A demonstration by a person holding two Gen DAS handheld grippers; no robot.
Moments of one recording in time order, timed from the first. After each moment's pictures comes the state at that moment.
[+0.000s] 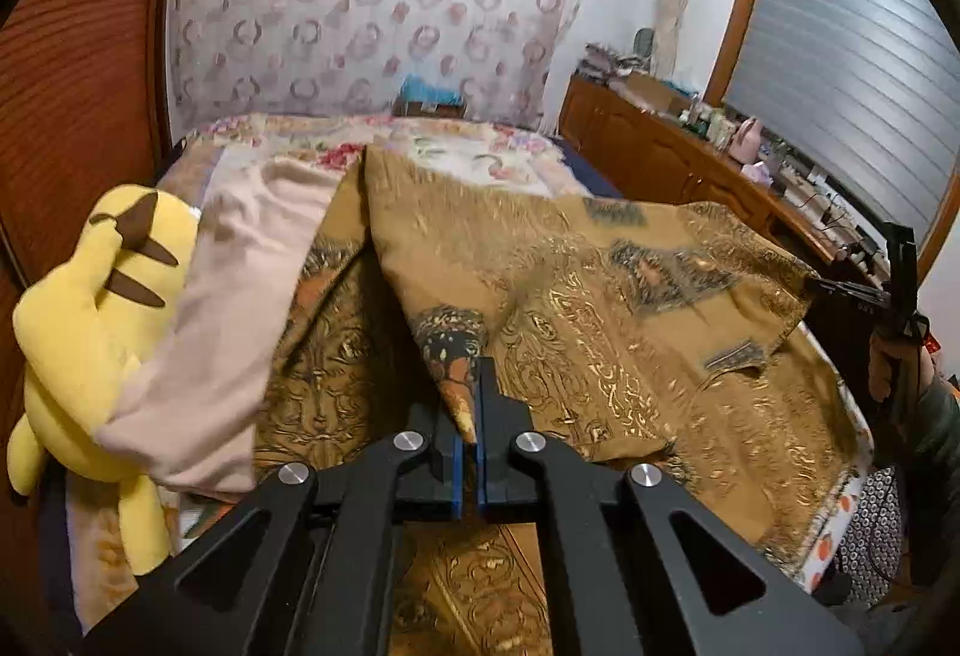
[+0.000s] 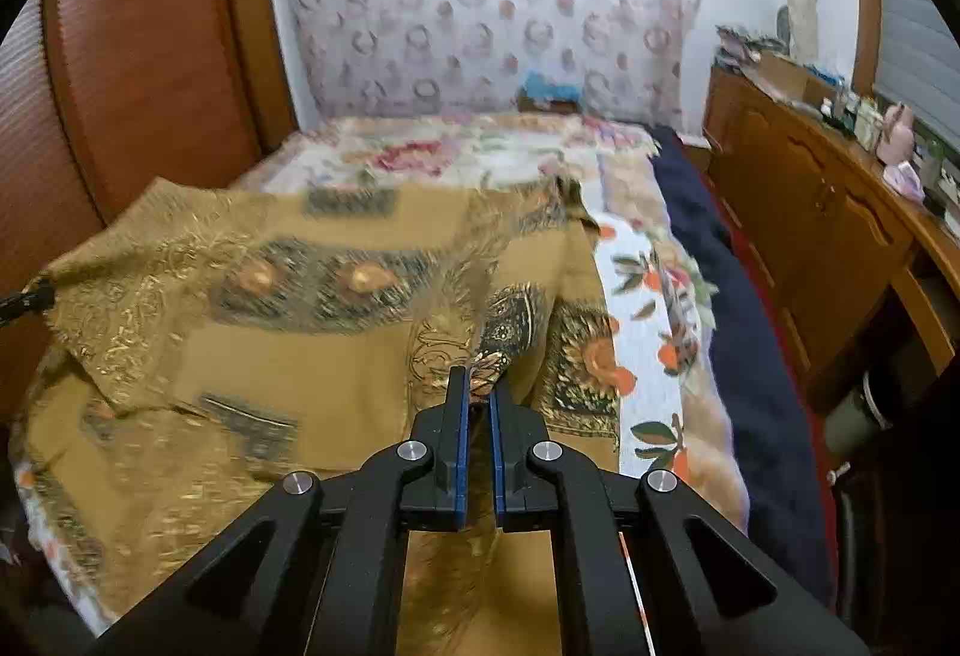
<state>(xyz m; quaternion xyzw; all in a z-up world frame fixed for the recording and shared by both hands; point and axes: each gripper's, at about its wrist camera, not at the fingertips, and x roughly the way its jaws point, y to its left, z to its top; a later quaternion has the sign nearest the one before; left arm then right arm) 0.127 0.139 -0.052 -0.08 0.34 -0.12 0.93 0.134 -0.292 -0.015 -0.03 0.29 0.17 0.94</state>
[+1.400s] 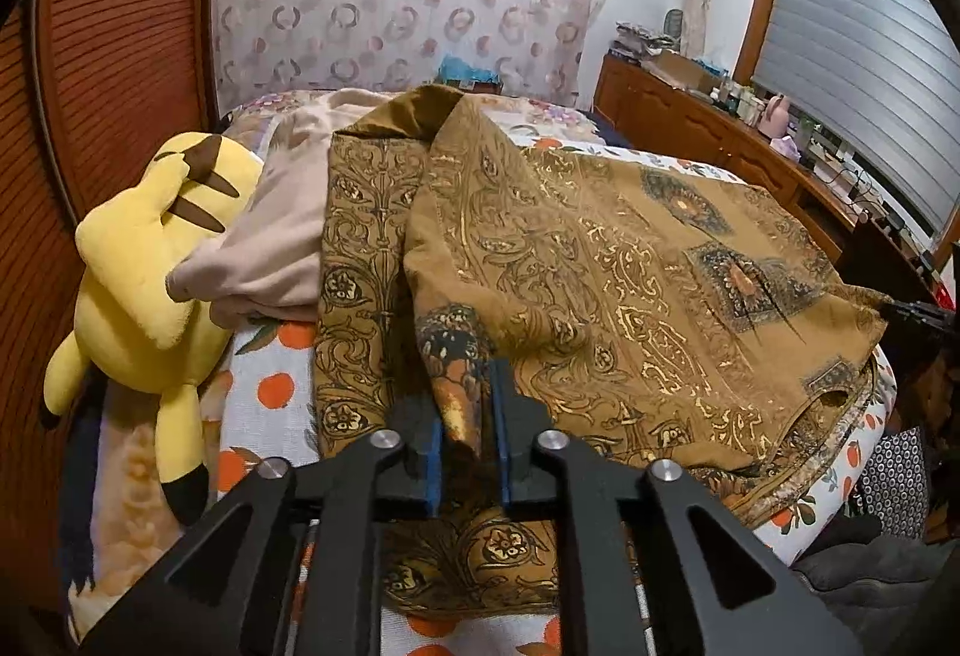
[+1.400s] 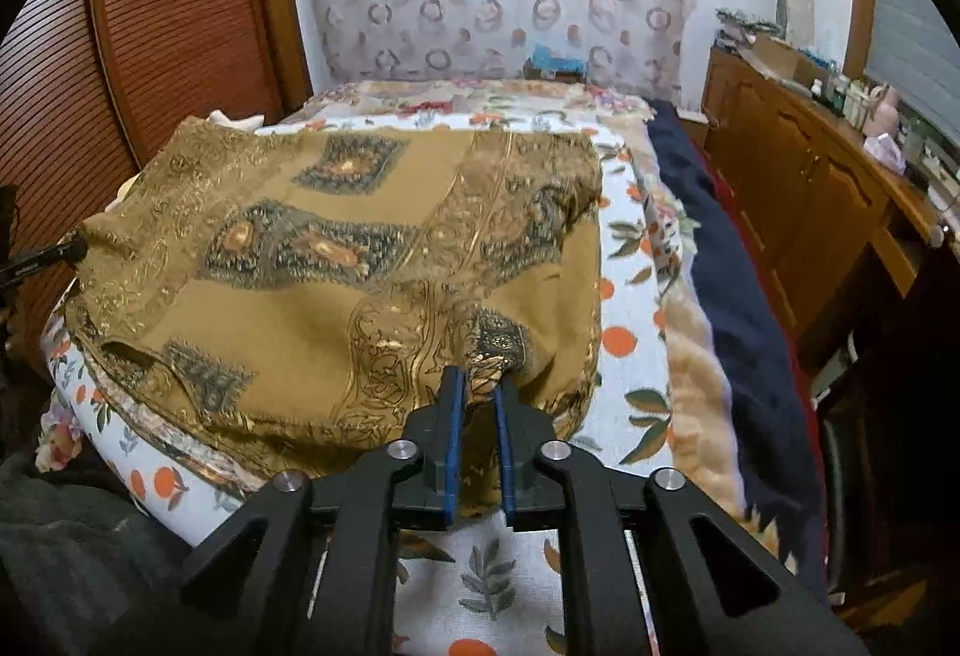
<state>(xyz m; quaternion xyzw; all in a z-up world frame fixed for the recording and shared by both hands) 0.052 0.144 -0.086 -0.06 0.36 -0.06 0.93 0.022 -0.317 -0.050 -0.05 0.32 0.16 0.93</state>
